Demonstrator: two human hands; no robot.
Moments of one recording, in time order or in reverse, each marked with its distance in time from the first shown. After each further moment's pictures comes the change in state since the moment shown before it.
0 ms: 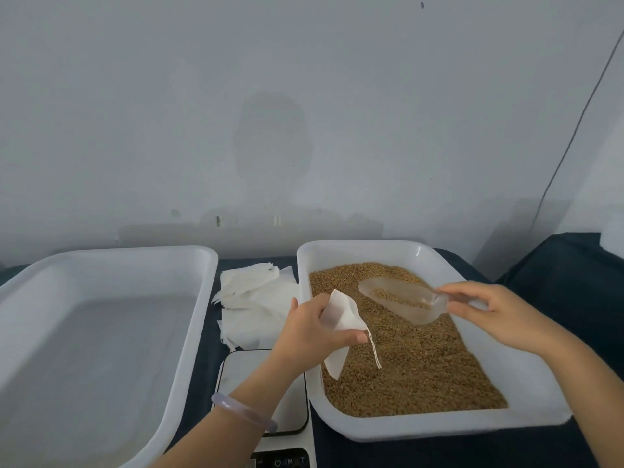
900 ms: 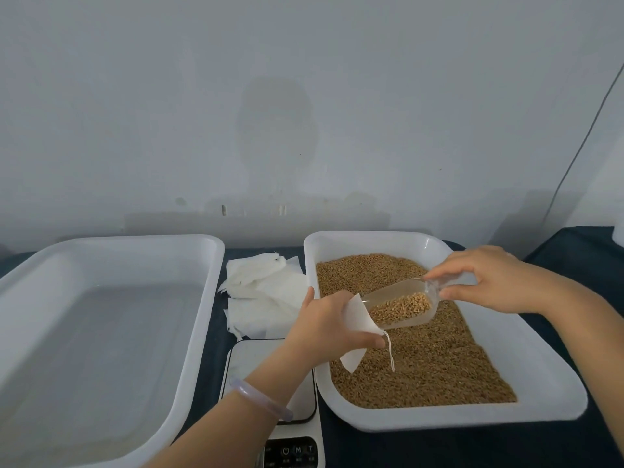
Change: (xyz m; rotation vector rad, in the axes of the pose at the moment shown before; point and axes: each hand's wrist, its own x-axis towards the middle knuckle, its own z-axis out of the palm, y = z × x) left_hand -0.002 0.013 0.002 0.265 -0.097 0.028; right_hand 0.028 -0.042 -0.022 -0.428 -0.138 -0.176
